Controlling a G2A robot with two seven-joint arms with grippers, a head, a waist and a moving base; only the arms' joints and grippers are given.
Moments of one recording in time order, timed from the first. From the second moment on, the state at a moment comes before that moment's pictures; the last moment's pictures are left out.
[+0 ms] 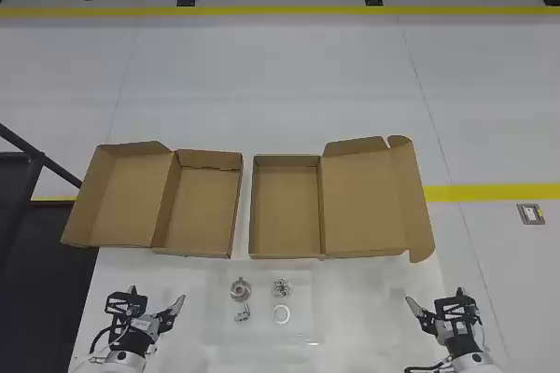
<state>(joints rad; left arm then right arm) 1.73 -1.15 -1.60 -1.80 1.33 0.00 0.00 -1.73 -1.15 1.60 -1.80 -1.33 0.00 0.00</state>
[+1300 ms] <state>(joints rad) 2.01 -1.17 -1.84 -1.91 1.10 -0.06 0.36 -1.52 -1.15 1.21 -2.22 -1.65 -0.51 0.18</state>
